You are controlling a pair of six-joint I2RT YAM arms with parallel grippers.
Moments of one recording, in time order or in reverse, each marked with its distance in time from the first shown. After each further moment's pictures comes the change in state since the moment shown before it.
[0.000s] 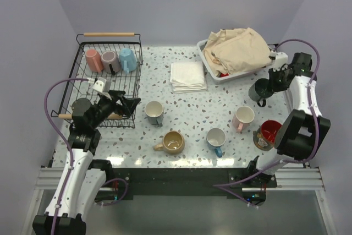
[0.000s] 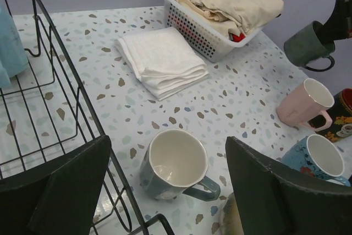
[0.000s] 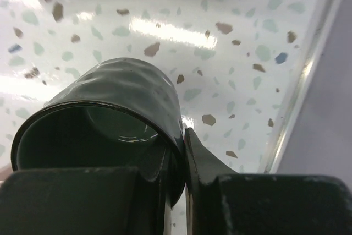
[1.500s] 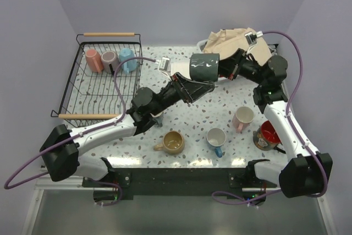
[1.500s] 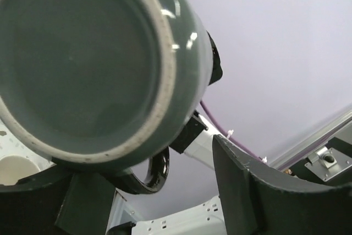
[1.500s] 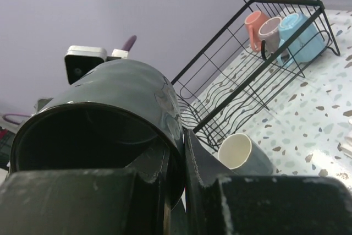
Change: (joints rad) left arm -0.875 0.732 0.375 0.853 -0.391 -0.826; right arm 0.512 -0.416 -0.311 1.151 -0.646 1.473
